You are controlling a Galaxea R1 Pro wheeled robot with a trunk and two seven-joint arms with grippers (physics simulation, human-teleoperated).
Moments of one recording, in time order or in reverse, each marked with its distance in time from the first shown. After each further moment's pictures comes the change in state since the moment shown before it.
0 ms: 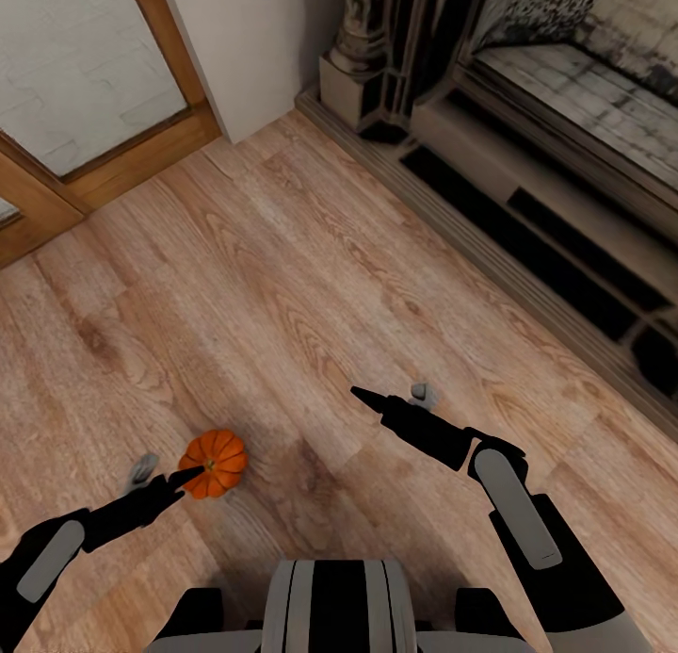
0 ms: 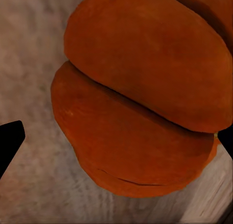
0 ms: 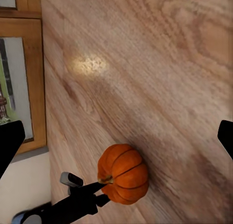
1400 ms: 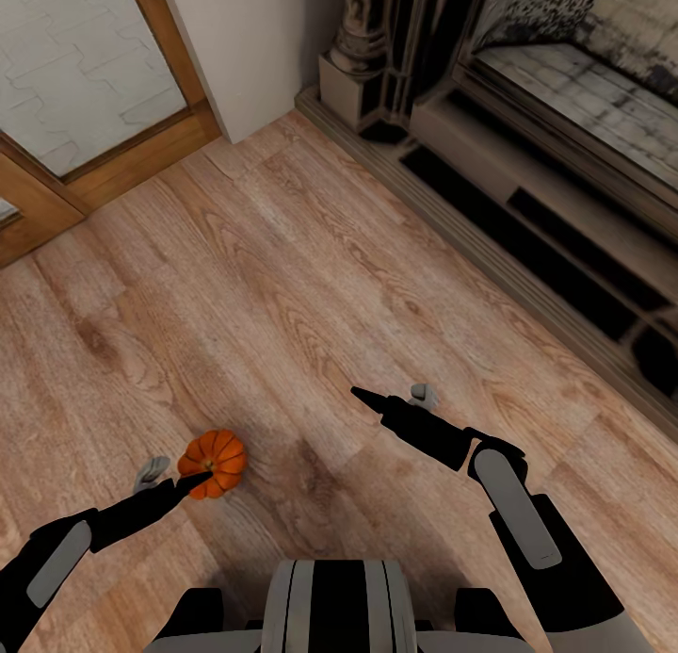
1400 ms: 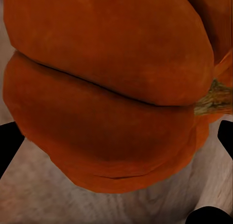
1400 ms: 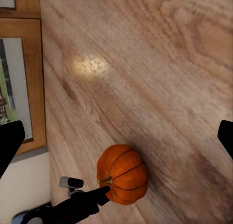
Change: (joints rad) left arm 0.001 -0.001 -0.044 -0.008 -0.112 -0.086 -0.092; right arm 0.000 0.000 0.000 0.003 0.000 -0.002 0.000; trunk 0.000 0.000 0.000
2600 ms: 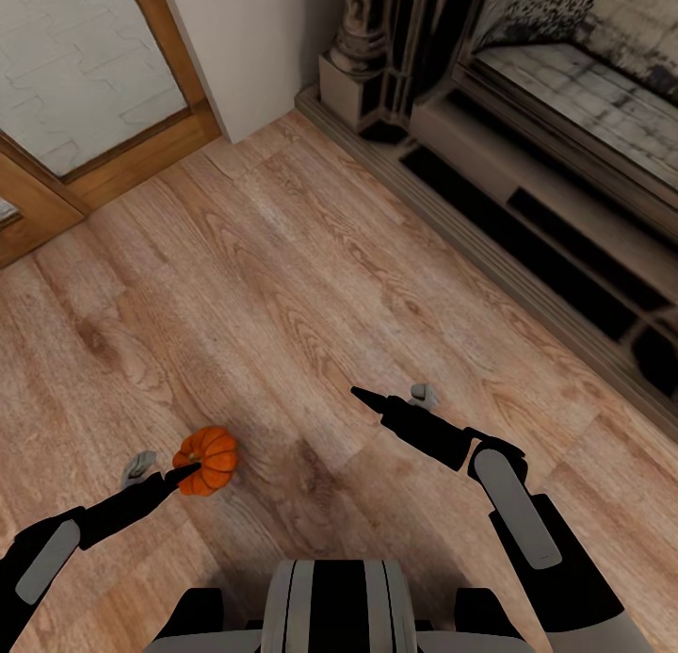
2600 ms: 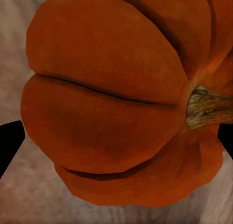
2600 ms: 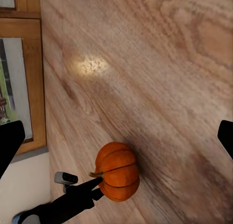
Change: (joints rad) left arm 0.000 0.003 0.077 0.003 0.005 -0.002 0.010; right arm 0.000 0.000 0.000 0.000 0.000 0.000 0.000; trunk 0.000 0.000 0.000
